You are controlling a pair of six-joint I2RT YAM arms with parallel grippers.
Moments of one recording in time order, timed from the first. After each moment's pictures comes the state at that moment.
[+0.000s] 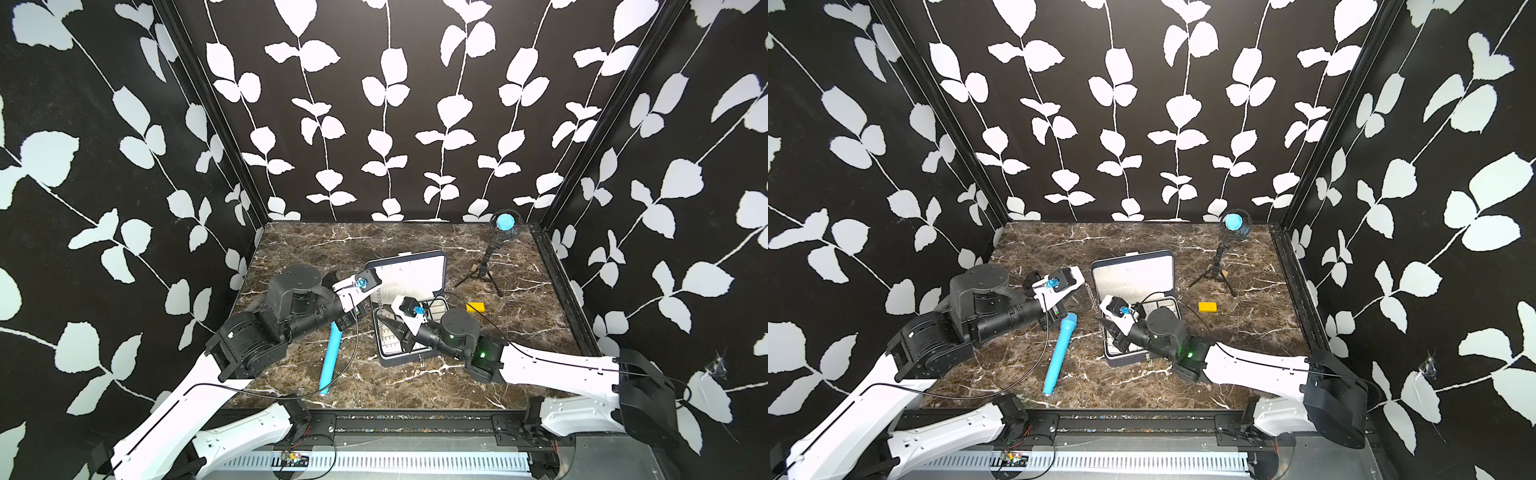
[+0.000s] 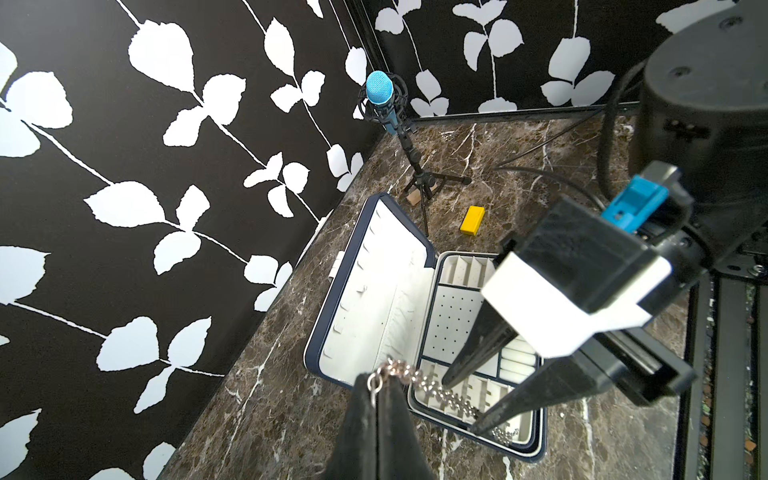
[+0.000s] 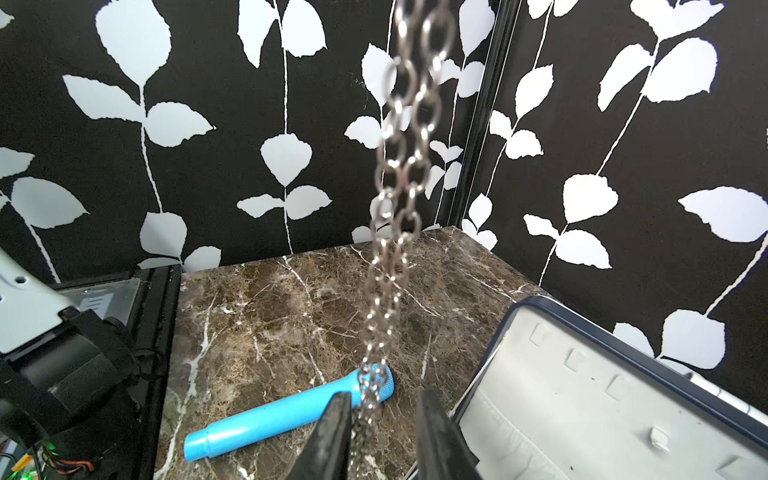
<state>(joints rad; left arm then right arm) -0.86 0.88 1.31 -0.79 0.01 0.48 1.13 1.29 0.73 0.50 -0.03 -0.11</state>
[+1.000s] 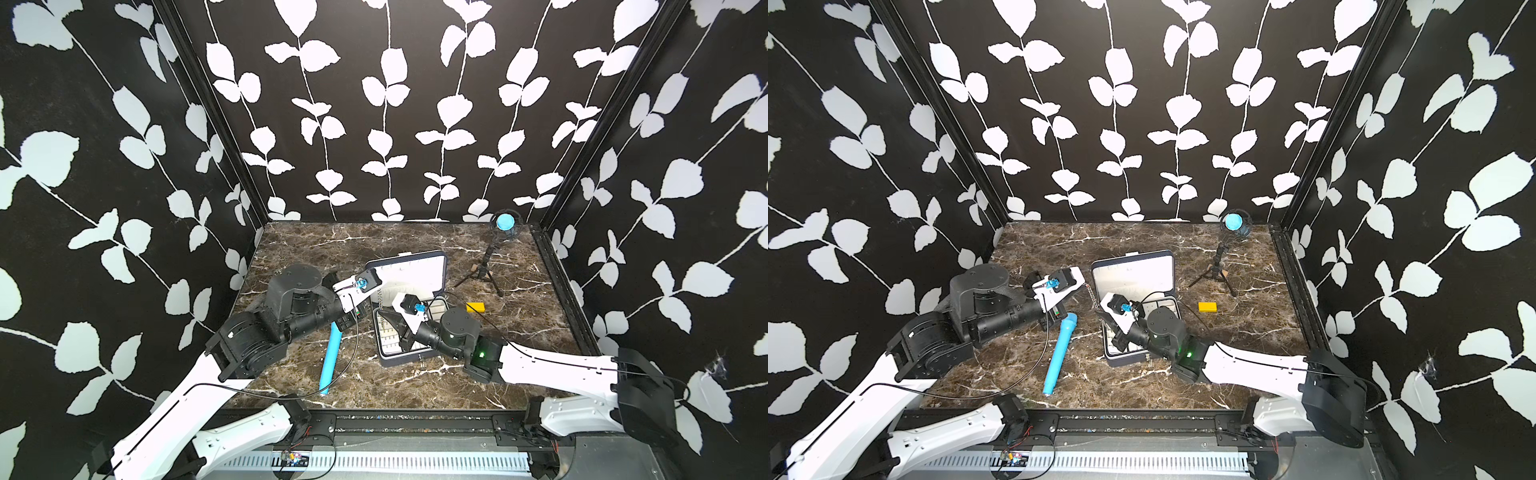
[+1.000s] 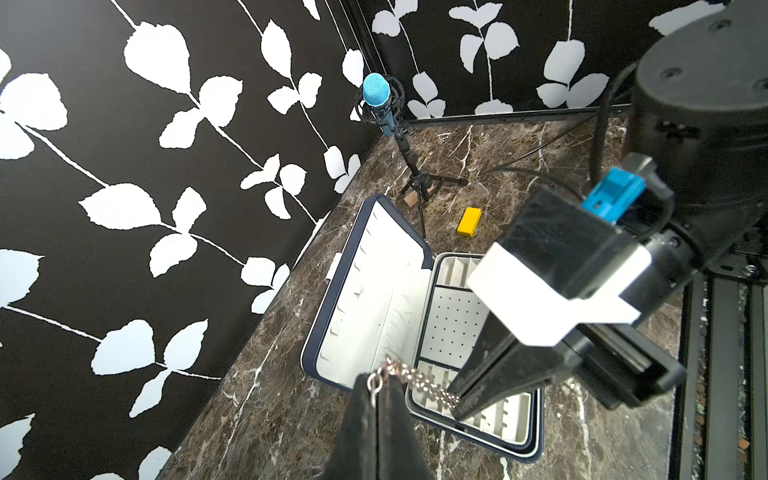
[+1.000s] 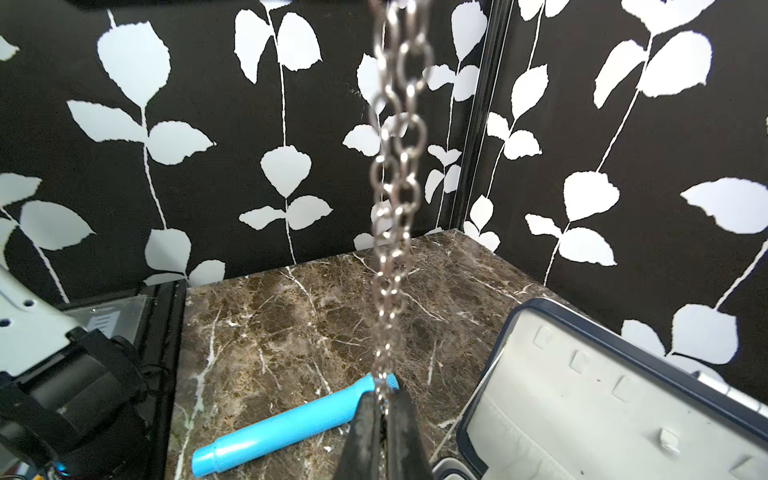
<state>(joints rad) -0.86 0.88 1.31 -0.79 0.02 0.48 1.13 1.30 0.73 0.52 -0.03 -0.07</state>
